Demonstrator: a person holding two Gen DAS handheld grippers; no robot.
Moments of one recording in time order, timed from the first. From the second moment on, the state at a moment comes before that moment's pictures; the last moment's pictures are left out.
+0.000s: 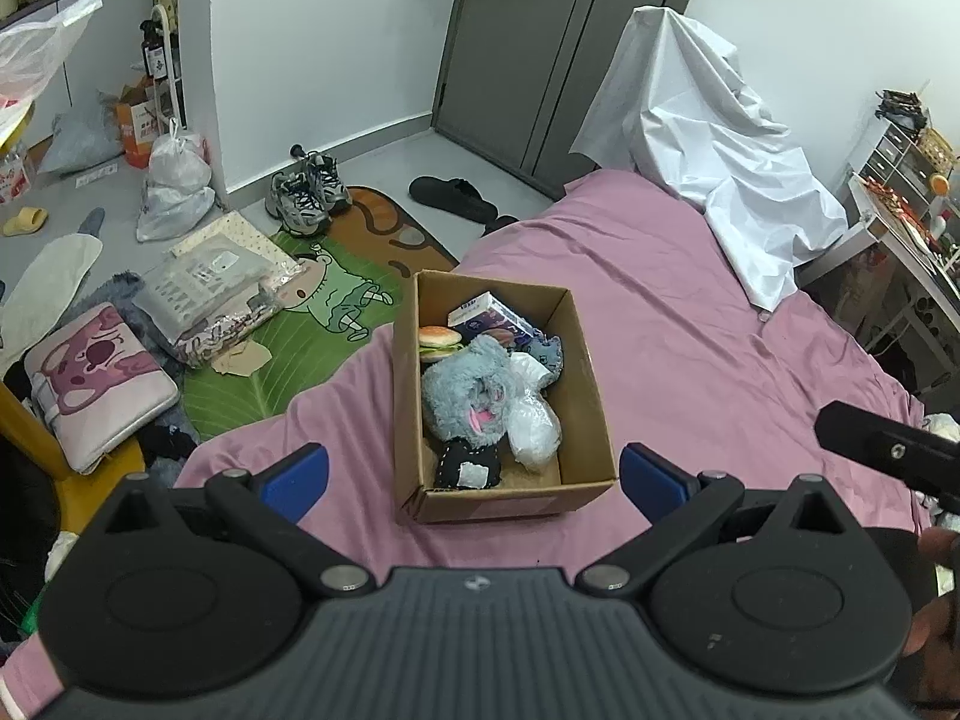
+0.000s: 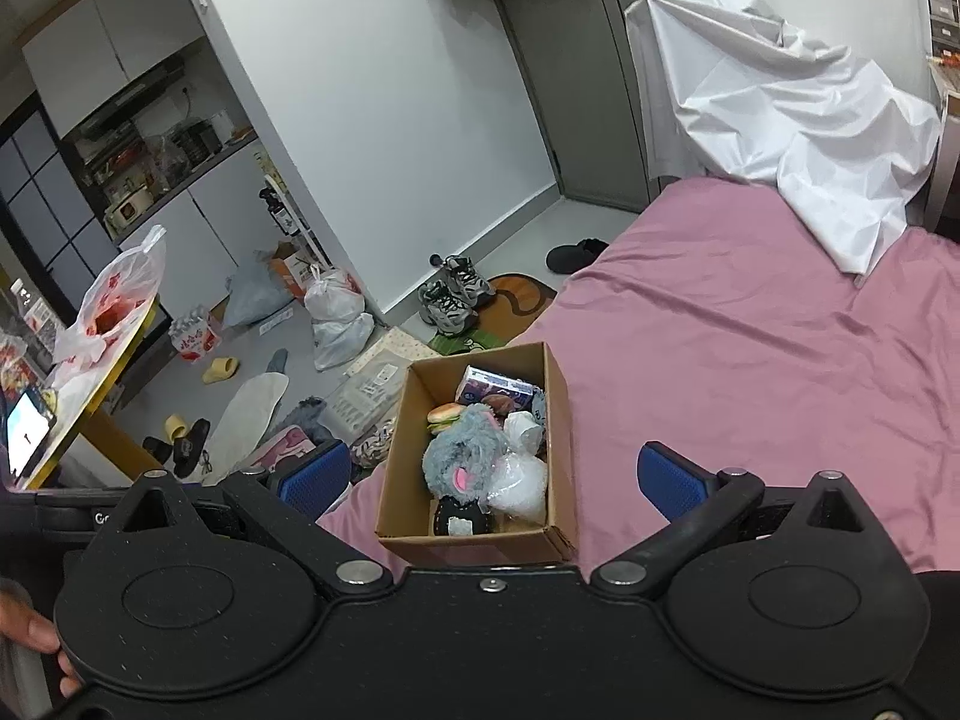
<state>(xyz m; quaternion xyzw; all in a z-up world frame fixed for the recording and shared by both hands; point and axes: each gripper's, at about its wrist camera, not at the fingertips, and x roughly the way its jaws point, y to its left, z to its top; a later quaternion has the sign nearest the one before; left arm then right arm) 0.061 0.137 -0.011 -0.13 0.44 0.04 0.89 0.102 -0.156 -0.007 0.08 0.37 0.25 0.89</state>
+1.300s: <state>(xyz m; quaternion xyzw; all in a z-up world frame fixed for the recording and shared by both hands) 0.019 0.124 -0.006 -0.10 0.42 0.00 0.90 0.057 -0.171 -0.006 0.04 0.38 0.21 0.90</state>
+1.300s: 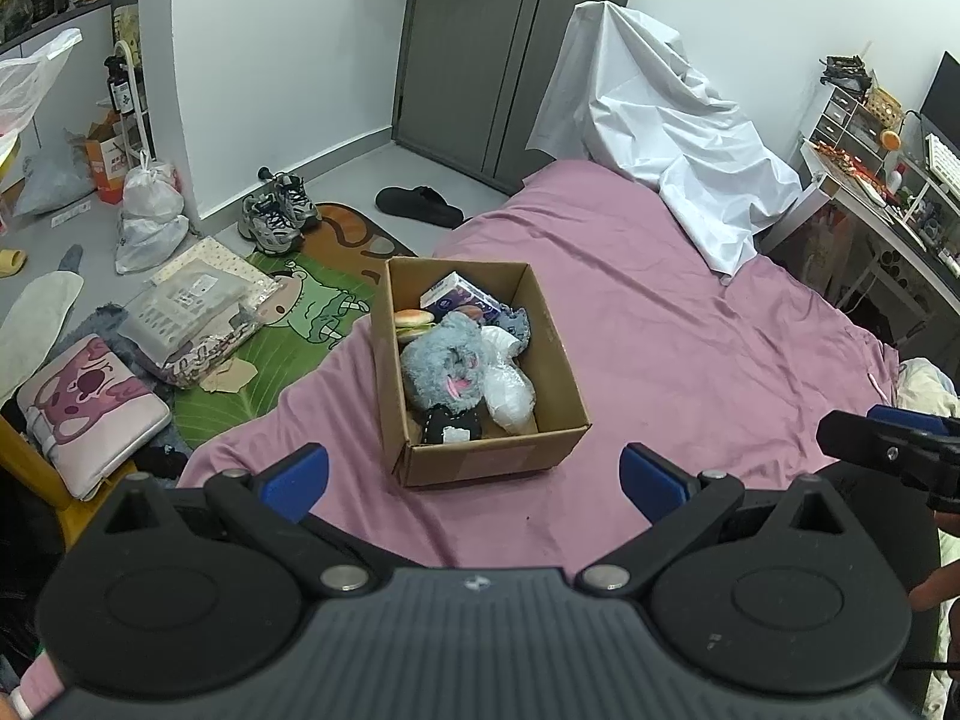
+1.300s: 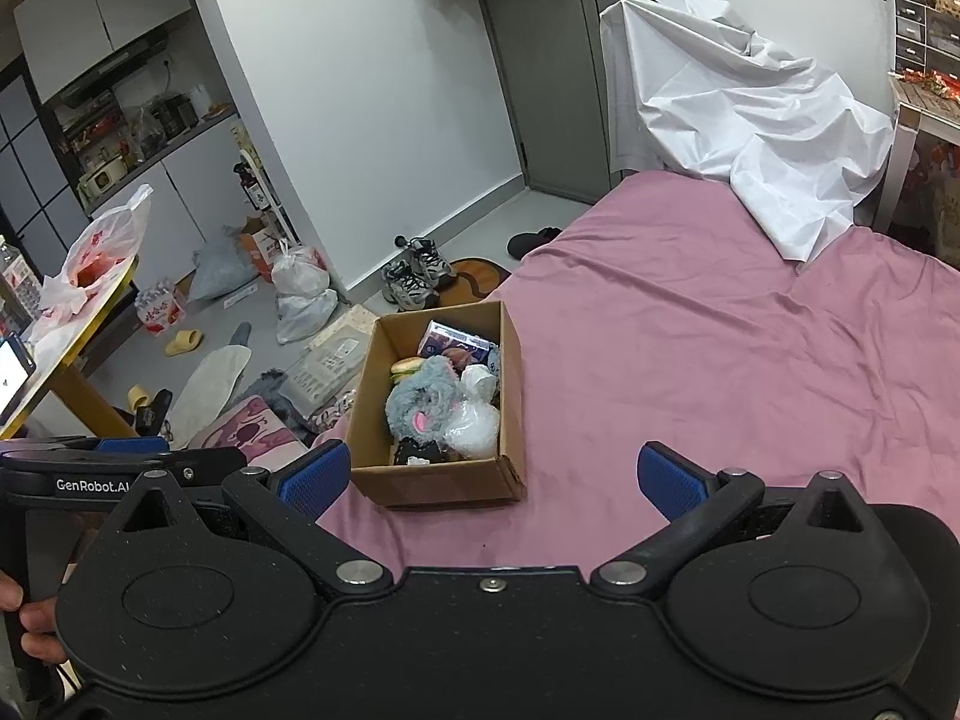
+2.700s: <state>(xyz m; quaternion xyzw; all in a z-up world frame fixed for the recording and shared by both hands) 0.017 0.114 0.008 -0.07 0.41 0.00 0.91 0.051 -0.176 0.002 0.04 0.36 0.21 0.91</state>
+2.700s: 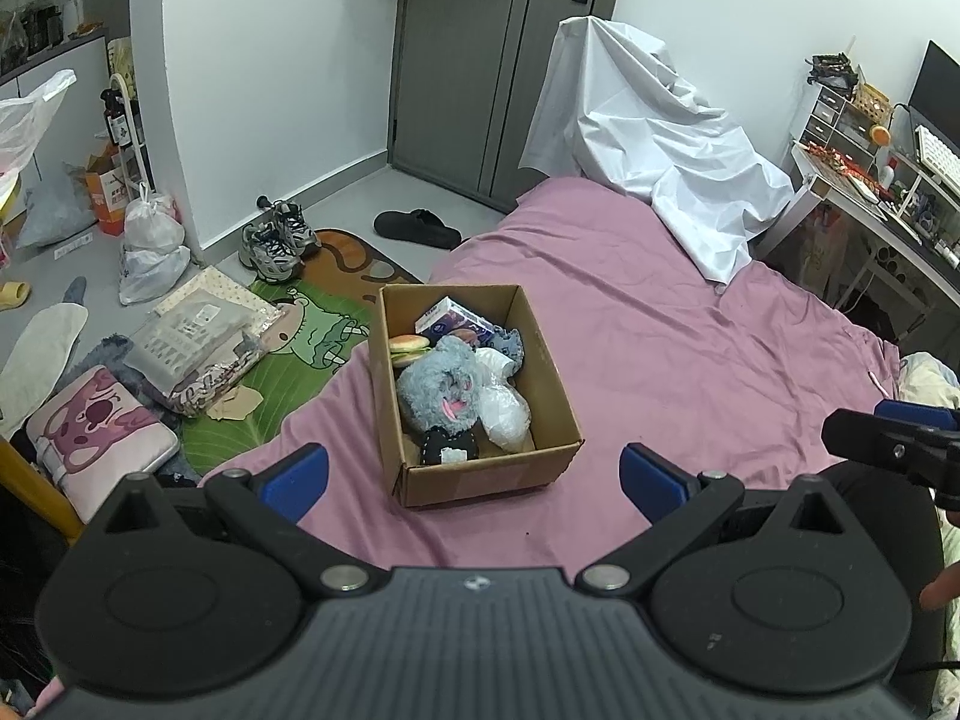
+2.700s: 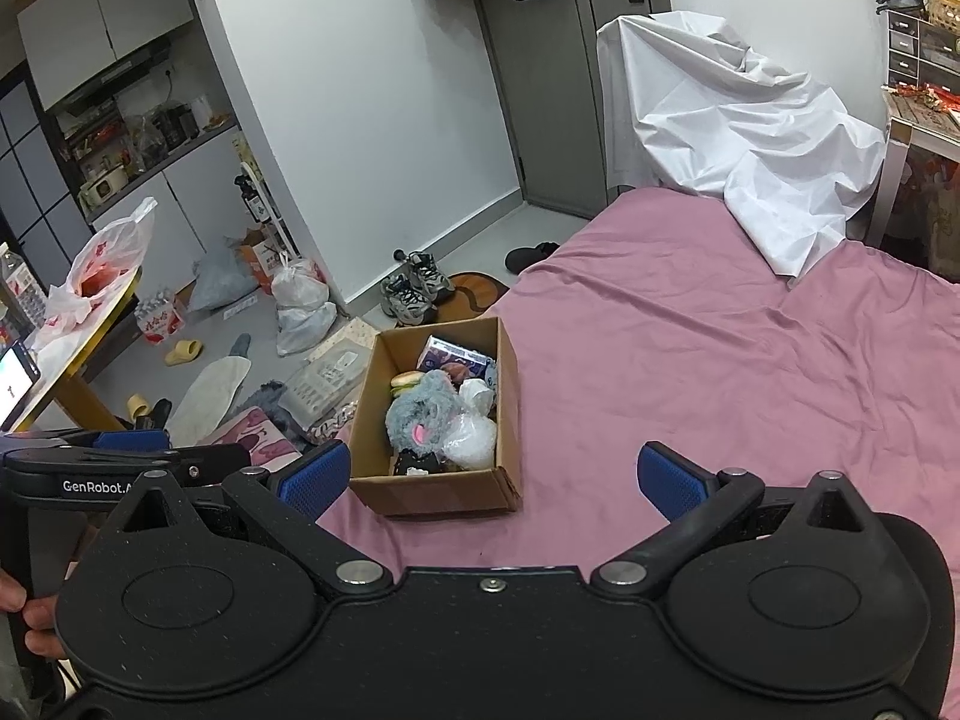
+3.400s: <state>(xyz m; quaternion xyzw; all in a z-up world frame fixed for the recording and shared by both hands) 0.016 0.114 0.013 -0.07 0.40 0.00 0.91 0.051 -0.176 0.006 0.04 0.36 0.21 0.91</state>
